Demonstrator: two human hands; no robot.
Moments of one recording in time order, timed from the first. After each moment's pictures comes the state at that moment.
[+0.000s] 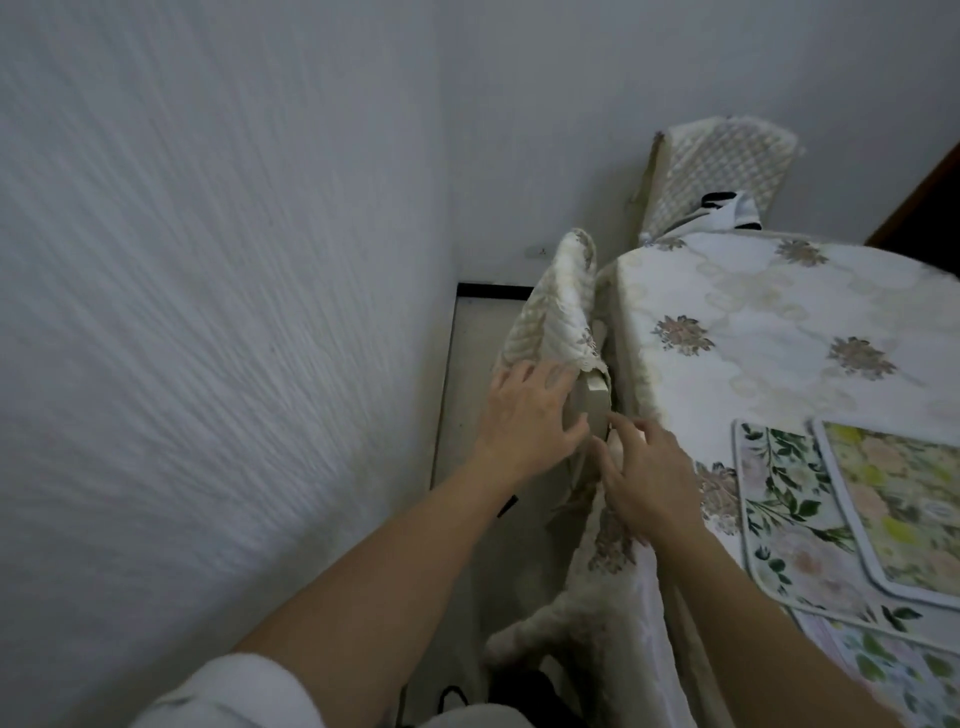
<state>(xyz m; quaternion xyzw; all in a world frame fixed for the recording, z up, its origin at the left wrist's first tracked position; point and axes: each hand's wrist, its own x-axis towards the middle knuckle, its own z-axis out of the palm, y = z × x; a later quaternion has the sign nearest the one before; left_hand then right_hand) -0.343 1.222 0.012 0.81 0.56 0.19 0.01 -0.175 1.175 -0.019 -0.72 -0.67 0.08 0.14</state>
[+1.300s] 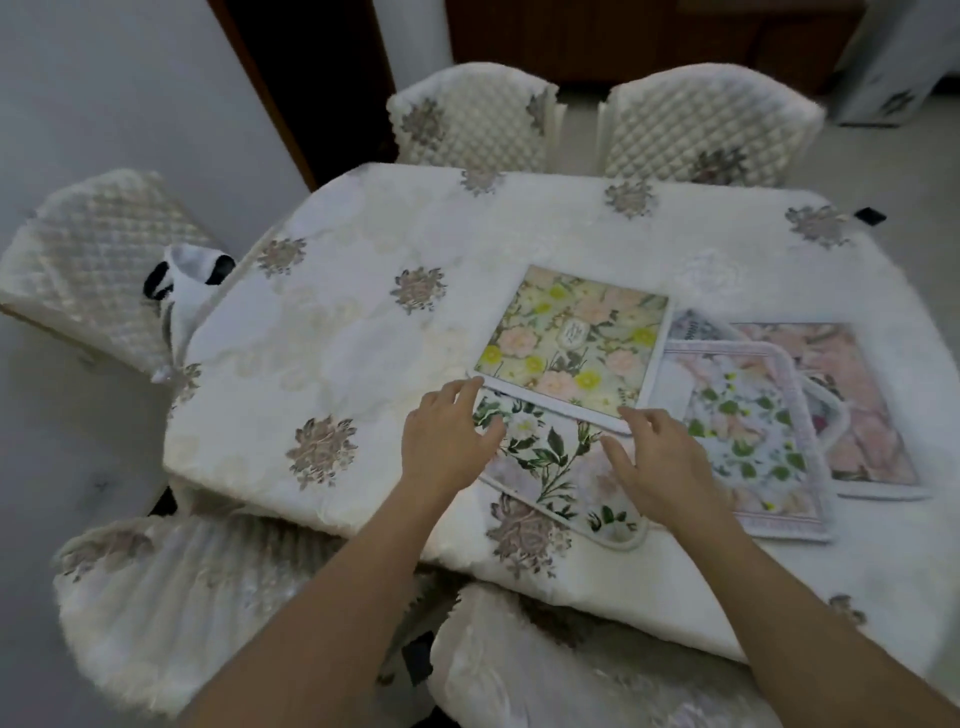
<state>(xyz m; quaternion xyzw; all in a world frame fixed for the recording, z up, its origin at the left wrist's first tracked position) 0.012 1.396 -0.043 0.99 0.11 0.00 0.13 0.054 1.145 -0.076 -0.98 -0.11 0.07 0.16</state>
